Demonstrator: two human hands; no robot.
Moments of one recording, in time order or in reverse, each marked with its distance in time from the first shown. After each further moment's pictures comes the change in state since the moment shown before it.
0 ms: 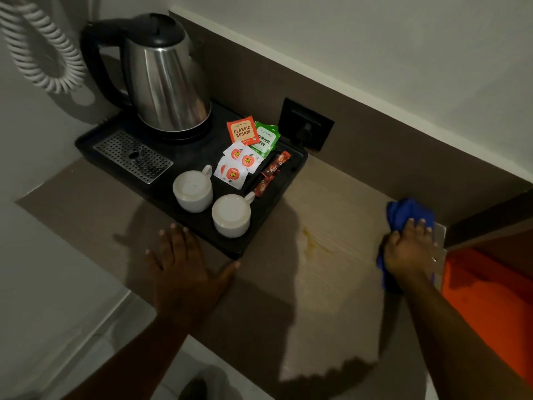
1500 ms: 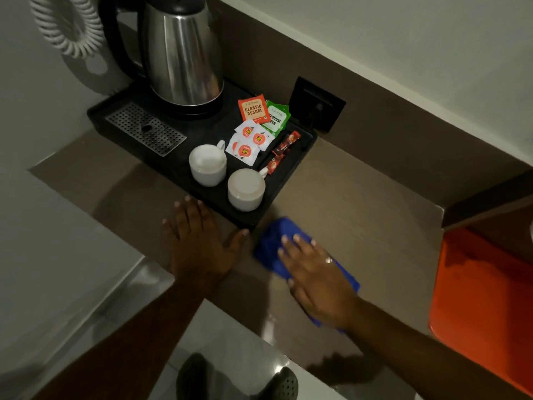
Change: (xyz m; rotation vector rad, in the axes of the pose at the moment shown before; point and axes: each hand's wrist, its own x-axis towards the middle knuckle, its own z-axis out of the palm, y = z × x) left_hand -0.004 0.002 0.001 -0.088 0.120 0.052; right_hand -0.168 -0.073 0.021 -0.135 -0.162 -1.189
